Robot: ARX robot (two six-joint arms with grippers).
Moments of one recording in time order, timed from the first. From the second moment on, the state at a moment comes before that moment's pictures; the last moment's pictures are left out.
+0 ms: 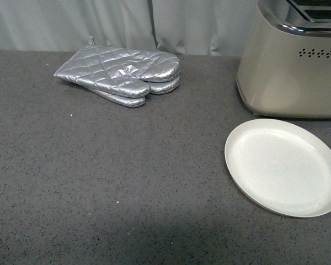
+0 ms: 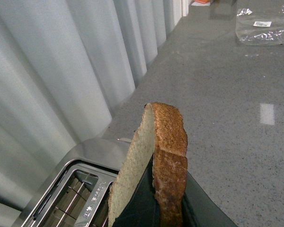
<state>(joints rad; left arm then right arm) 0.00 0.00 0.02 0.00 0.00 -0.01 0.23 1.92 1.51 -0.49 1.21 1.09</state>
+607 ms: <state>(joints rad) 0.00 0.00 0.02 0.00 0.00 -0.01 0.24 1.97 1.56 -0.54 1.21 1.16</state>
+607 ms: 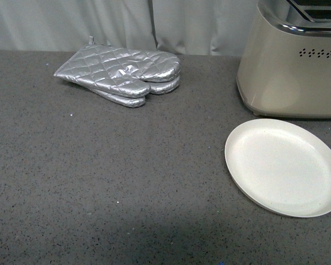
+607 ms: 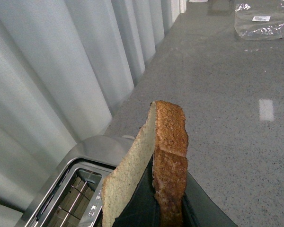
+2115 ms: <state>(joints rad) 0.00 0.00 0.02 0.00 0.00 -0.01 0.50 0.83 0.27 0.38 0.54 0.44</state>
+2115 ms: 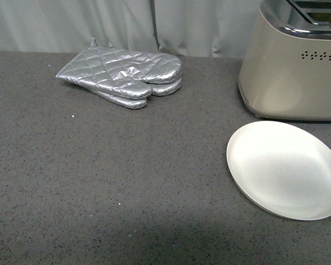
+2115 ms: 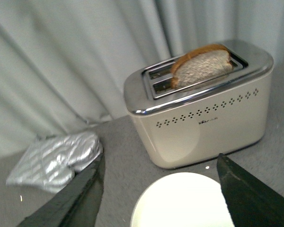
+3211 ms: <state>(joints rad) 0.00 0.00 0.02 0.00 0.00 0.00 0.00 0.00 0.00 0.00 0.00 0.00</state>
